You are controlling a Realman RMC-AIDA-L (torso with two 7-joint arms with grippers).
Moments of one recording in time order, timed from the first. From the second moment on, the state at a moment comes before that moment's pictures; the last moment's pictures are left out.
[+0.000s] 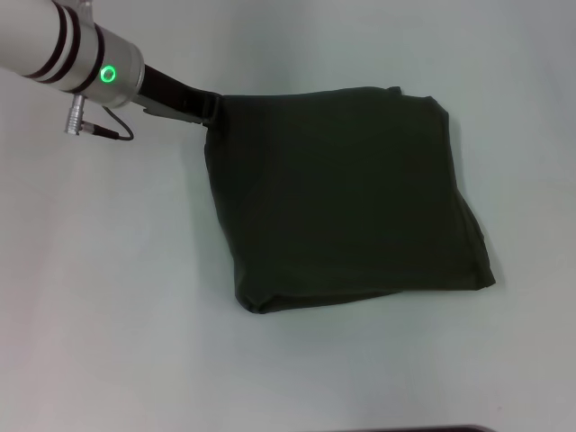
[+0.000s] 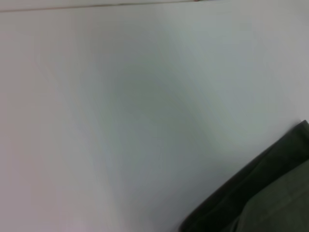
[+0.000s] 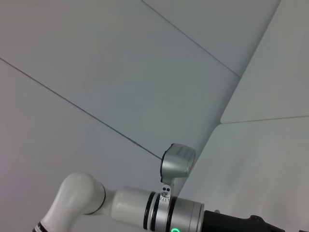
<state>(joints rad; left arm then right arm) -0.91 -2.11 0.95 0.66 2.57 1.15 -2.54 0.75 1.86 -0.57 -0.78 -1.94 -1.87 2.47</state>
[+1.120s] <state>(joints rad) -0.71 -2.07 0.72 0.96 2.44 1.41 -2.47 0.75 1.90 -0.60 -0.63 -1.90 -1.87 2.08</state>
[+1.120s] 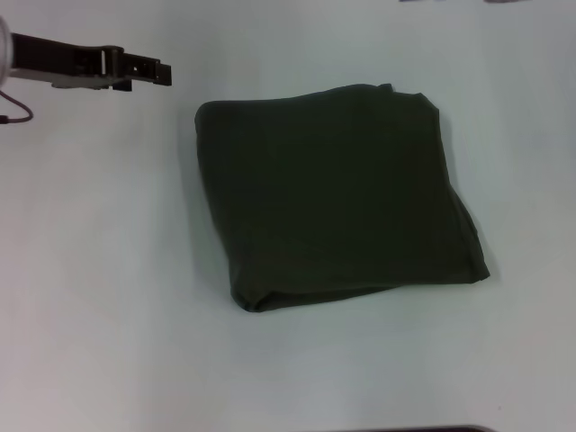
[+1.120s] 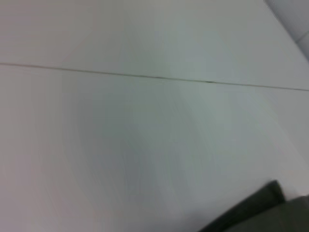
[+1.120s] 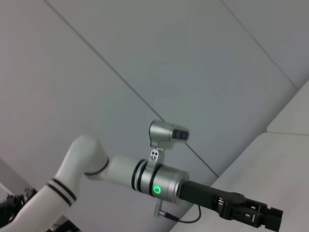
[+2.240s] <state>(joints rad) -0.70 -2.01 0.59 1.02 2.27 1.68 -2.40 0.78 1.88 -0.69 -0.58 -2.42 -1.31 2.56</state>
